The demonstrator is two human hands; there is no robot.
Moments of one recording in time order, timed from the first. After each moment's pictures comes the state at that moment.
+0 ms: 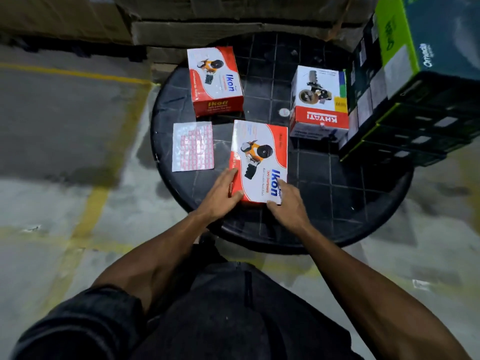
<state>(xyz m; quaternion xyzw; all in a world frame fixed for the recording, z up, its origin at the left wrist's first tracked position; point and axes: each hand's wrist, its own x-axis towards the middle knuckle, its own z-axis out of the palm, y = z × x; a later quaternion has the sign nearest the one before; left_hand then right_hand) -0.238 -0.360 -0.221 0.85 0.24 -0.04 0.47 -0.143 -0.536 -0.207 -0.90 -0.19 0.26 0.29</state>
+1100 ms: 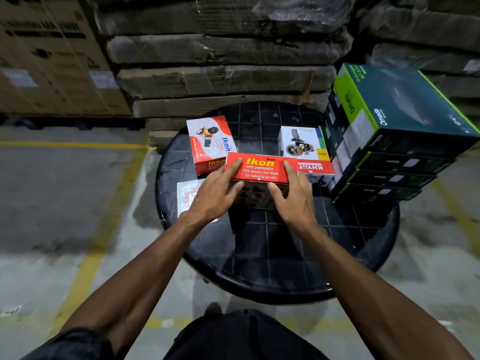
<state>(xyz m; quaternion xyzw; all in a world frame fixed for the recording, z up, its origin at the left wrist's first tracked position) -0.195 -0.292 -0.106 0.94 0.10 0.13 0.30 -0.109 -0.477 -0.114 -0.90 -0.21 0.01 0.38</state>
